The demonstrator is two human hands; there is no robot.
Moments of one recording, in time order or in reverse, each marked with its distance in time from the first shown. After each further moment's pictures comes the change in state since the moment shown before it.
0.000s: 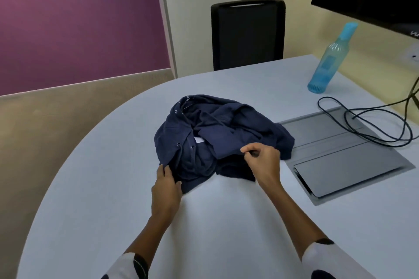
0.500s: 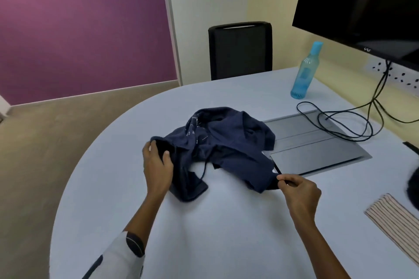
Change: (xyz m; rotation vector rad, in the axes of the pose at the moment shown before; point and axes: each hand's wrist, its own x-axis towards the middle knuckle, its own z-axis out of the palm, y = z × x) left_hand -0.100 0.056 -0.080 -0.403 0.306 -0.005; right_hand -0.133 0.027 -0.160 0.075 0.237 0.232
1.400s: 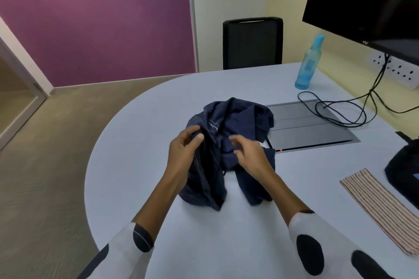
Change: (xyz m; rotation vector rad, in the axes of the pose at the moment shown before) left_hand -0.179 0.081 -0.042 -0.659 -0.197 -0.154; right_hand -0.058 -0.032 -0.033 -0.270 -0.659 -0.534
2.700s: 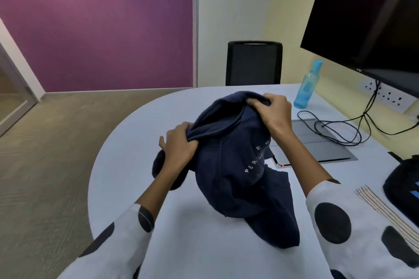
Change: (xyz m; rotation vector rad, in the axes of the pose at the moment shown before) left_hand 0.042 0.028 -0.061 0.769 0.100 0.231; right_hand 0.052 -0.119 -0.071 0.201 0.439 0.078
